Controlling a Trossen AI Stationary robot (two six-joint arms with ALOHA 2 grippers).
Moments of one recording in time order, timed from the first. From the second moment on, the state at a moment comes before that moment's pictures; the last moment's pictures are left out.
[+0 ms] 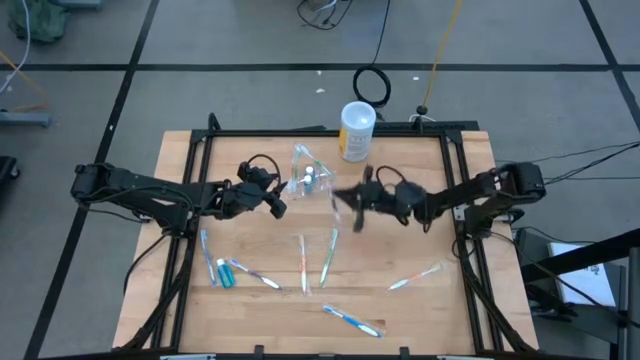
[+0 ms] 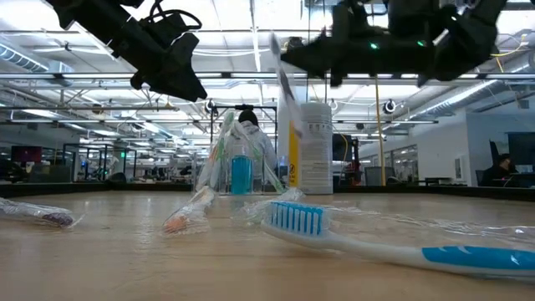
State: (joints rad) left arm -0.02 1.17 0.66 -0.05 -0.68 -0.34; right arm -0.04 1.56 0.56 1.14 0.16 -0.05
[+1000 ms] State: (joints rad) left arm -0.02 1.17 0.66 -0.06 -0.67 -0.34; right arm -0.36 1.86 0.79 0.97 0.13 -0.25
